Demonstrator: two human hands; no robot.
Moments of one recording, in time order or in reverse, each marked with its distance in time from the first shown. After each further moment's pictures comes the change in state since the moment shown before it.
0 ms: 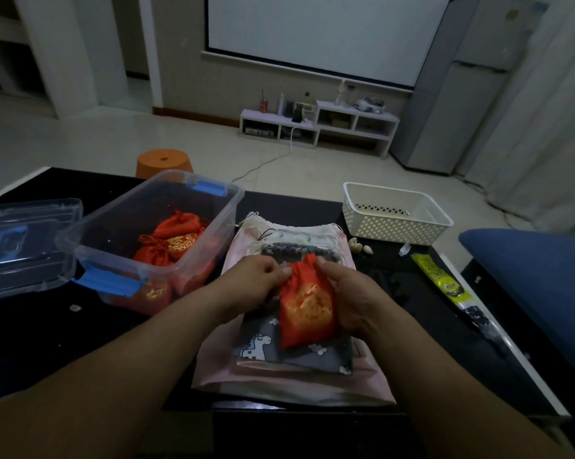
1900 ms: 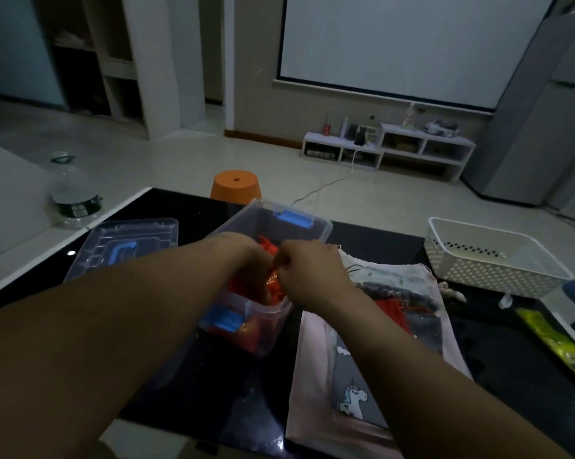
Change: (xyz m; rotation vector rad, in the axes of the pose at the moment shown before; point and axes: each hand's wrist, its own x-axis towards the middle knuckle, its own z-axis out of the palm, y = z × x) left_hand 0.018 0.023 -0.171 1.131 -0.364 -0.505; right_hand 0.043 -0.003 0.196 -1.601 -0.003 -0.910
